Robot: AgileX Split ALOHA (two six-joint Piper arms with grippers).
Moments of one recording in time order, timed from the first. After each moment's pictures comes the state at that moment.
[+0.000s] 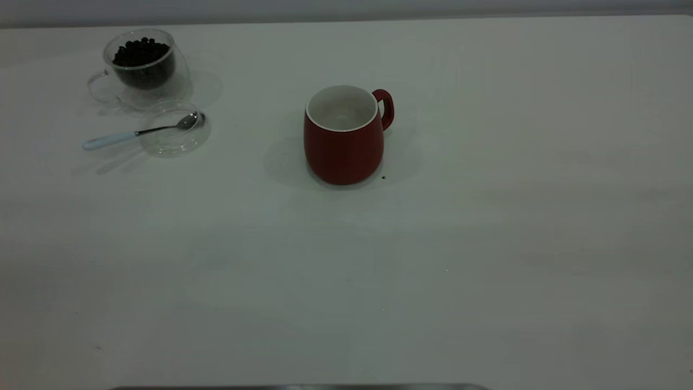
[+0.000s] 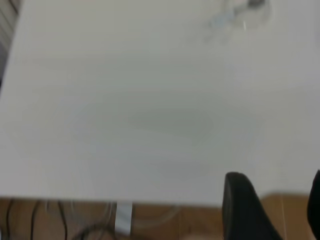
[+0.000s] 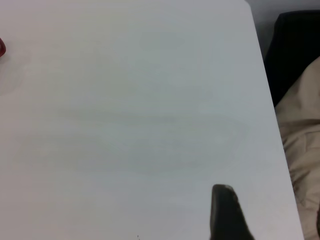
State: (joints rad) left arm -0.09 0.03 -0.49 0.13 1.15 -0.13; right arm 0.06 -0.02 -0.47 -0.10 1.13 0.00
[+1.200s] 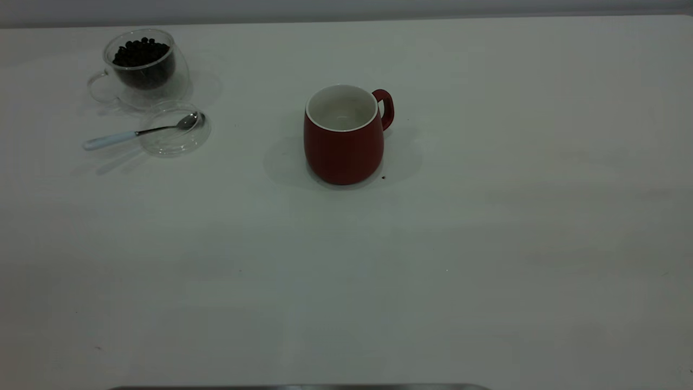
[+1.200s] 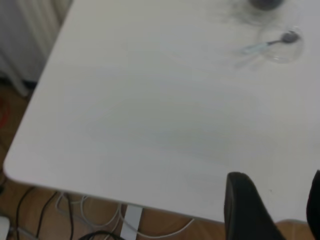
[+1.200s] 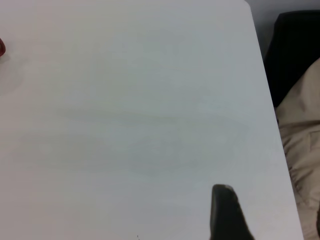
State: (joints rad) left arm 0.05 -0.02 -0.49 0.13 1.14 -0.15; right arm 0.06 -0.02 -0.47 -0.10 1.13 0.00
